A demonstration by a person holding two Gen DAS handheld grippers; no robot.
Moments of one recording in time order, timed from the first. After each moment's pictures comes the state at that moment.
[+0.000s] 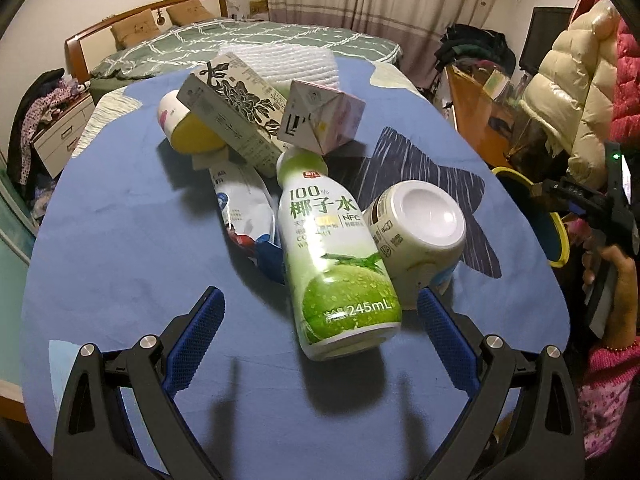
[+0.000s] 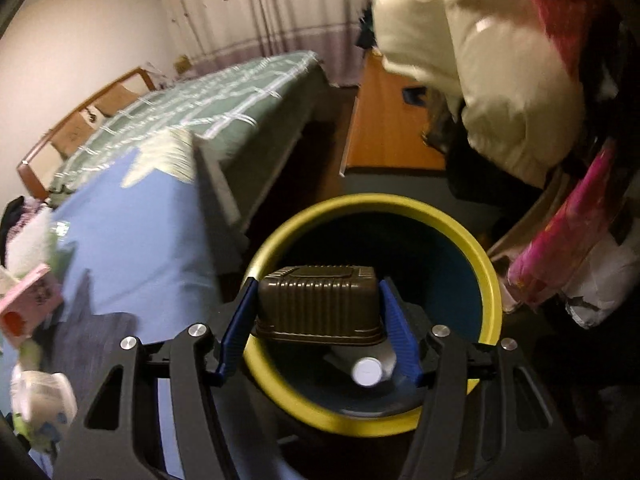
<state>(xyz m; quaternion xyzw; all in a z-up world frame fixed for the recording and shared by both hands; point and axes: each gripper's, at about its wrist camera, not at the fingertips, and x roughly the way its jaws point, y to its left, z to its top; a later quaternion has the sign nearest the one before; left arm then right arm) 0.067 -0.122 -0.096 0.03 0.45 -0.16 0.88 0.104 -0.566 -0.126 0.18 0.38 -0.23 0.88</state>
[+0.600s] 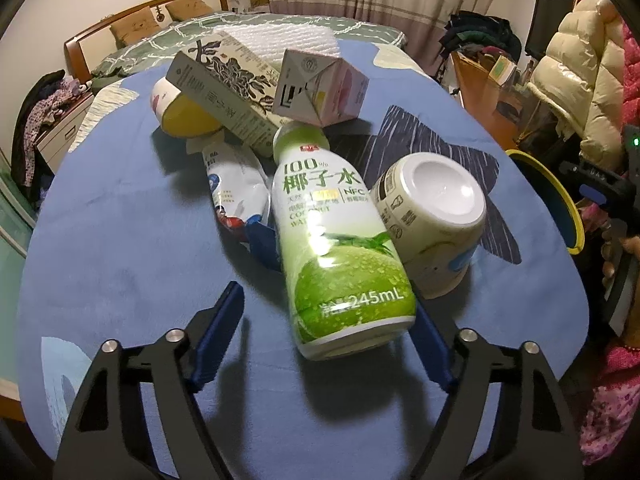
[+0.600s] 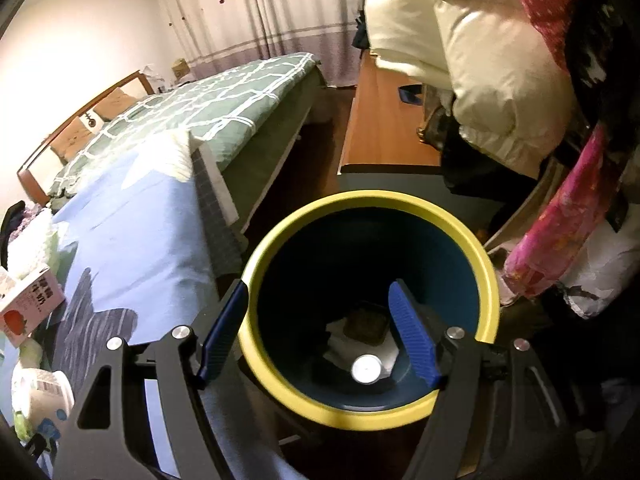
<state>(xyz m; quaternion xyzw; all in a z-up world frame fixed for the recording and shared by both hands) 0.072 -0.129 -0.118 0.05 0.47 -0.16 0.87 0.093 -0.559 -0.117 0.19 0.37 -0.21 0.89</state>
